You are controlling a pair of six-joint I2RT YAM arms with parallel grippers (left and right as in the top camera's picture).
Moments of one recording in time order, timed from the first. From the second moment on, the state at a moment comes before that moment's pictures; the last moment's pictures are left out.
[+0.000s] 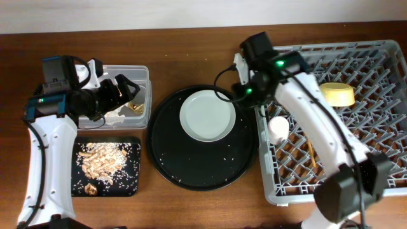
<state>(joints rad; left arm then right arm) 0.16 1.51 1.37 -0.91 0.50 -0.30 0.37 1.81 1.72 -1.20 -0.12 0.10</state>
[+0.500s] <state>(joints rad) 0.16 1.51 1.37 -0.91 0.50 -0.30 0.37 2.11 1.72 -0.98 -0.05 0.14</state>
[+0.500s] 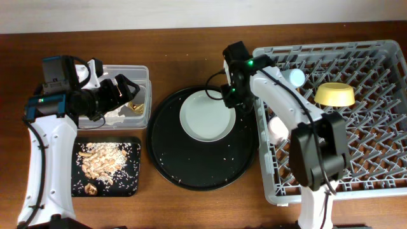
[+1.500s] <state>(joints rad) 0.16 1.51 1.37 -0.91 0.50 -0.30 0.37 2.21 1.71 -0.98 -0.08 0.15</state>
